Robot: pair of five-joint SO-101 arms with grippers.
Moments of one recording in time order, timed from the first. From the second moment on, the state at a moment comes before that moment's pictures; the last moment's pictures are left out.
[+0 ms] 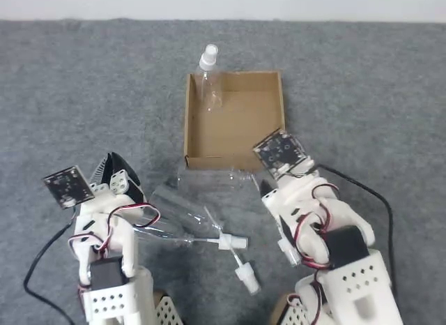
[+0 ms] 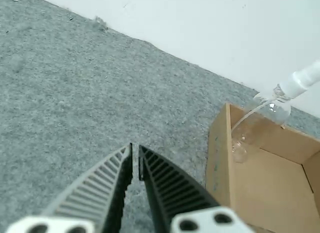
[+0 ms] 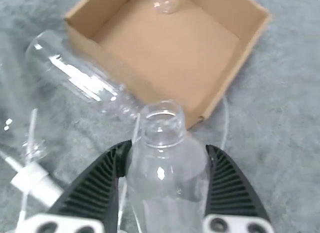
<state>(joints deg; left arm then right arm) -15.7 -103.4 97.3 40.6 22.0 -23.5 -68.3 58.0 63.7 16.7</state>
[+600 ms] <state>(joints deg) -12.7 -103.4 97.3 40.6 13.6 -19.8 -82.0 66.1 59.5 14.1</state>
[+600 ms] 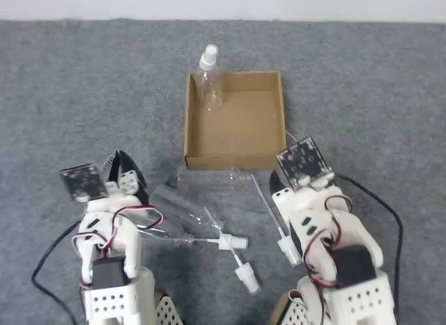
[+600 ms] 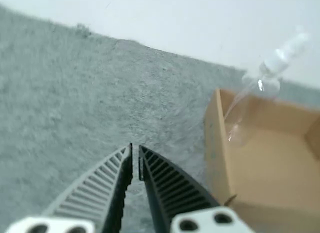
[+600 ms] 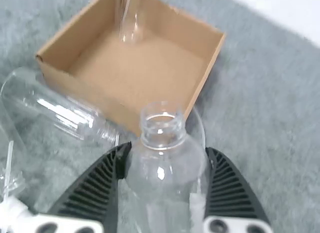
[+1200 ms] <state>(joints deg) 2.7 -103.4 97.3 40.6 -19.2 -16.8 -102.9 73.1 59.4 13.6</state>
